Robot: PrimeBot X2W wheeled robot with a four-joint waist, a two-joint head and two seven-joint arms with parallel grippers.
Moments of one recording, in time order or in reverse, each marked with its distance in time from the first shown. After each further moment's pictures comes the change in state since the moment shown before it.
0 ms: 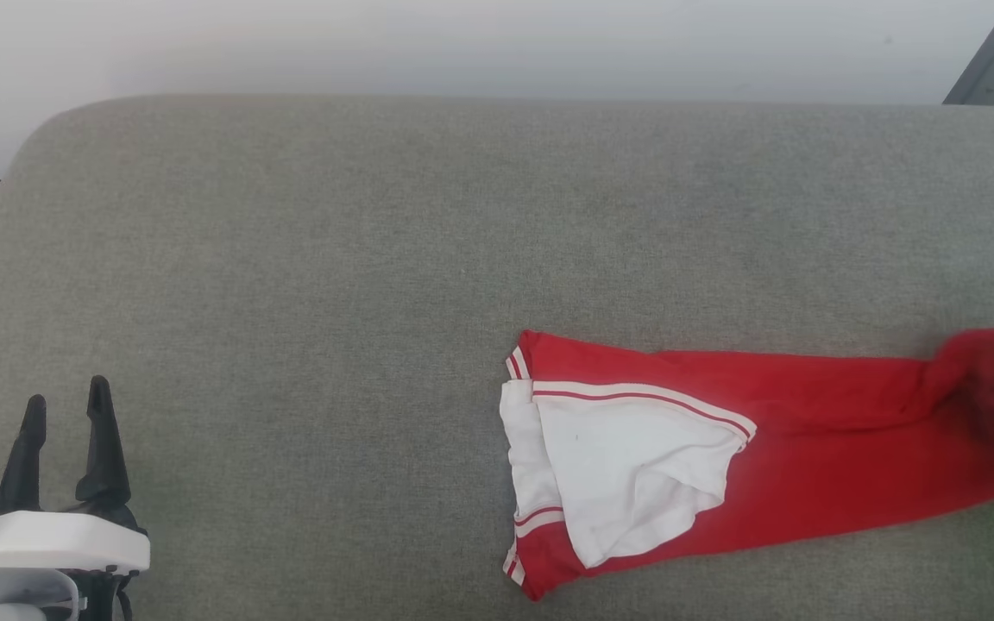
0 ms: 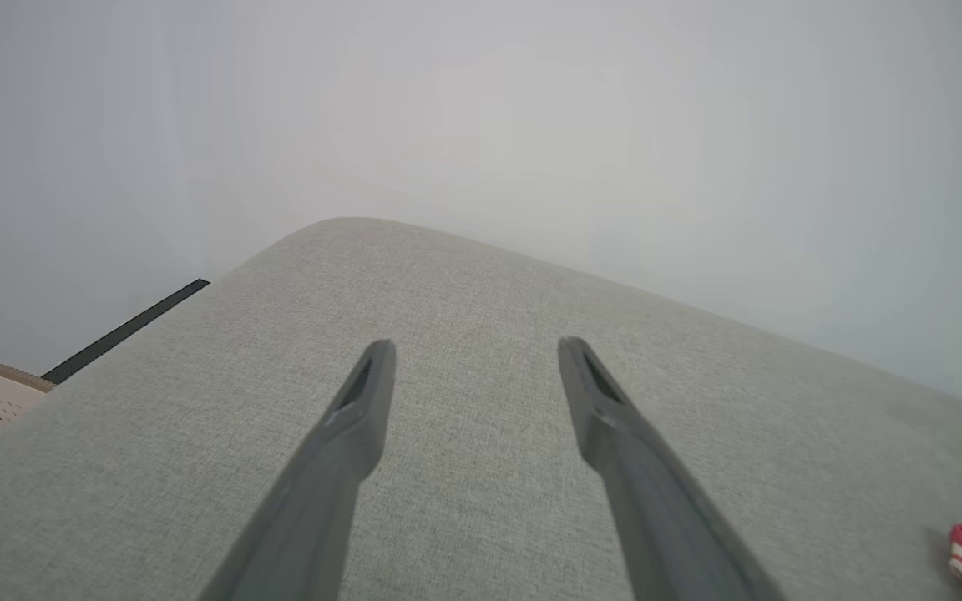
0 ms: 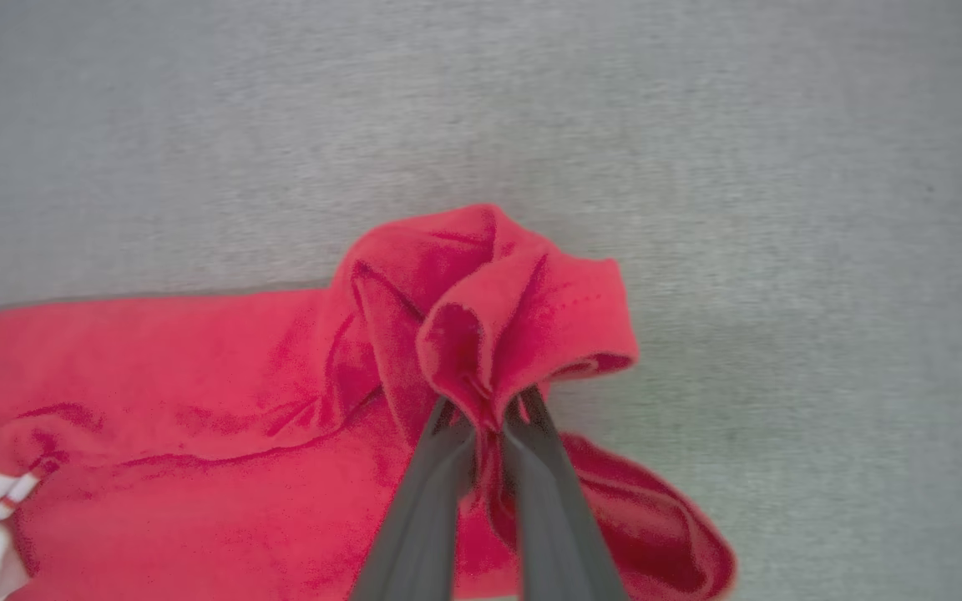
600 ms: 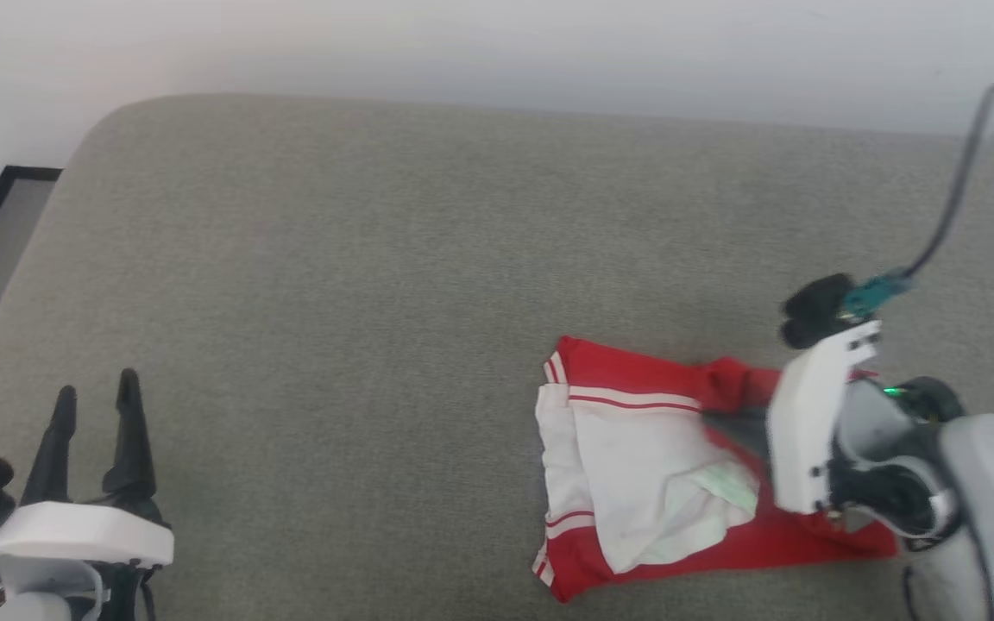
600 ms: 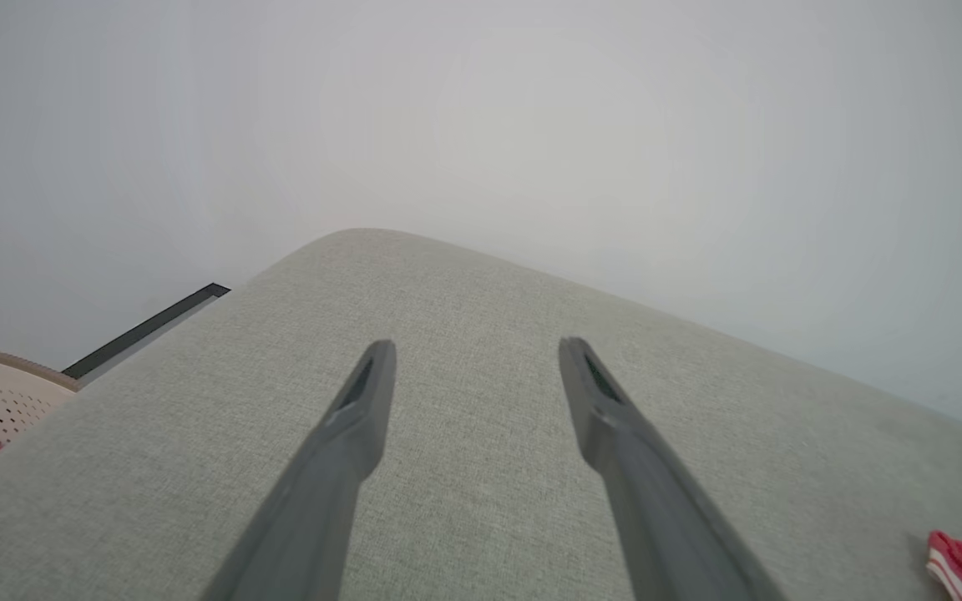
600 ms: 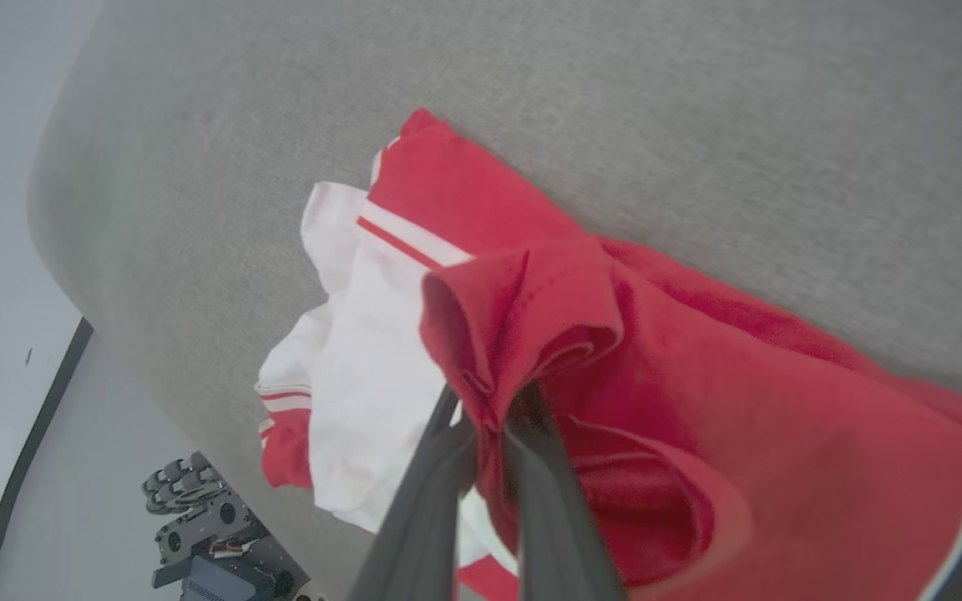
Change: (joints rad) left arm -0.007 0.001 -0.053 -0.002 -0.026 0.000 0.000; right arm 0.067 0.212 0.322 -0.417 0.090 0.000 0.123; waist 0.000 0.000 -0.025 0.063
